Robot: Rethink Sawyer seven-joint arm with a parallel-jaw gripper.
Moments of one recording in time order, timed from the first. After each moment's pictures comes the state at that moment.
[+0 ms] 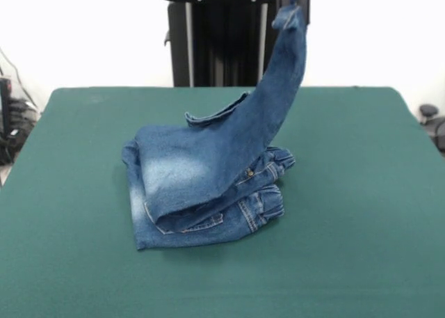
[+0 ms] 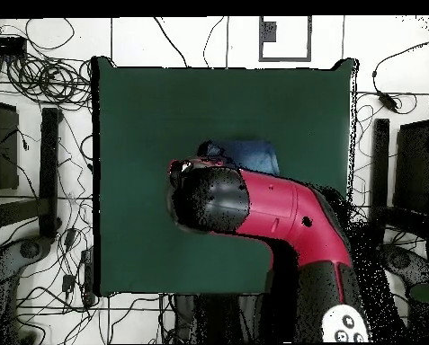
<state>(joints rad) -0.25 -1.00 0.13 1.75 0.05 0.72 1.57</state>
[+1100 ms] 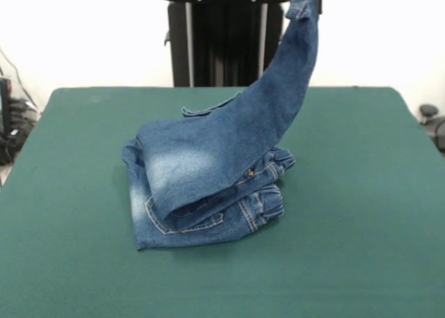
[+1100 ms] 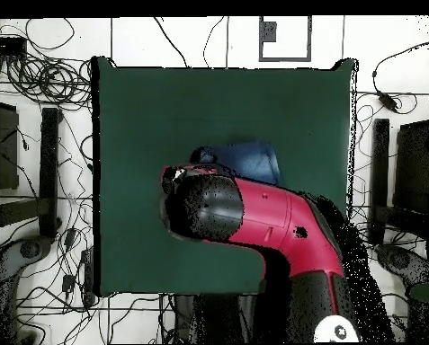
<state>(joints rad) -0.23 -1.02 0.12 1.79 0.10 0.72 1.57</state>
